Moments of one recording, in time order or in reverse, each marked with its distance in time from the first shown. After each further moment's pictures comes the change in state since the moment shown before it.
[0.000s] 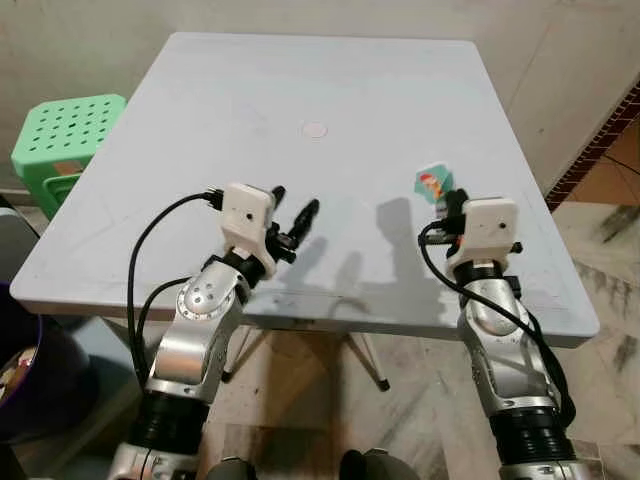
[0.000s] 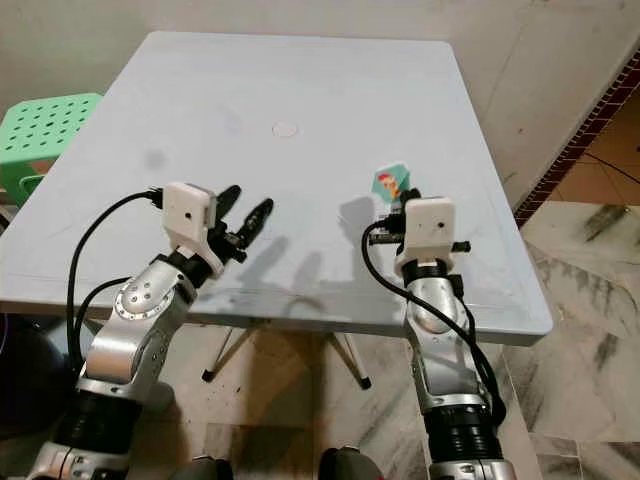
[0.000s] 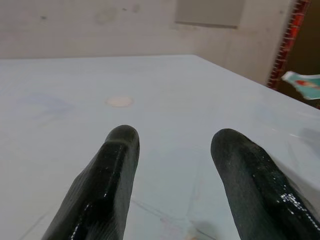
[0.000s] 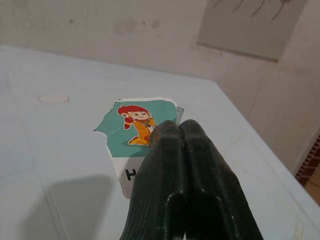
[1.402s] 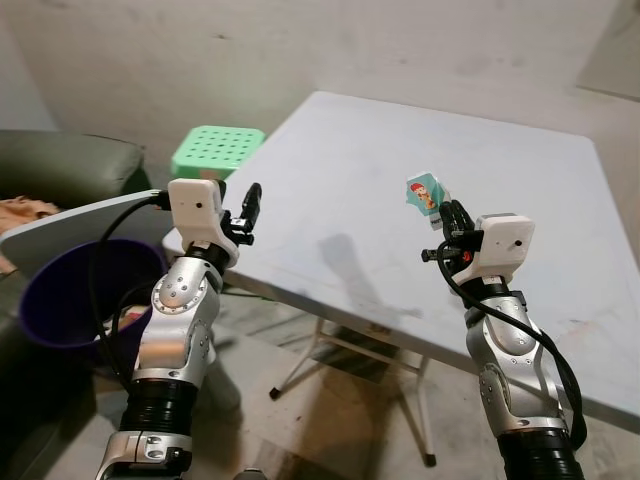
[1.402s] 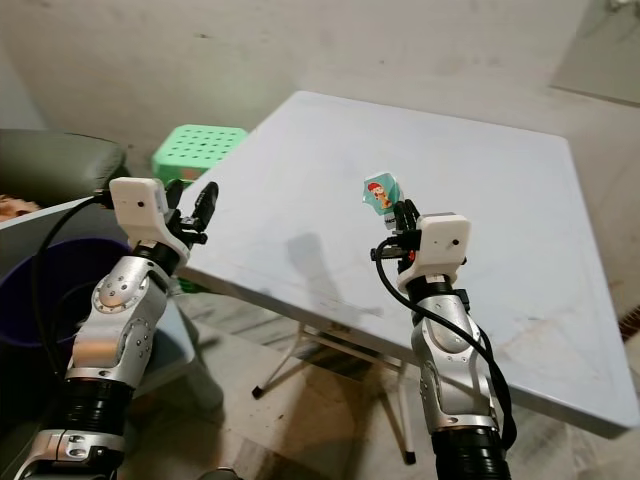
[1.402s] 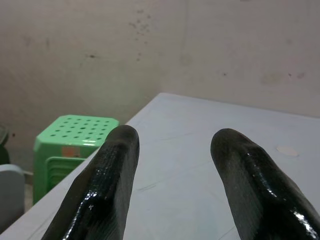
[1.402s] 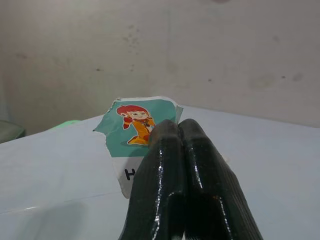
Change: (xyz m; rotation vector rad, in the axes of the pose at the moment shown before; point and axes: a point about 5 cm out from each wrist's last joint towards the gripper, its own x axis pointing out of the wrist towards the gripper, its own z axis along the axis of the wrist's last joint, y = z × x) left arm -0.005 0.038 -0.010 -0.083 -0.003 0.246; right arm -0.018 -0.005 -0.014 0.145 0.021 0.121
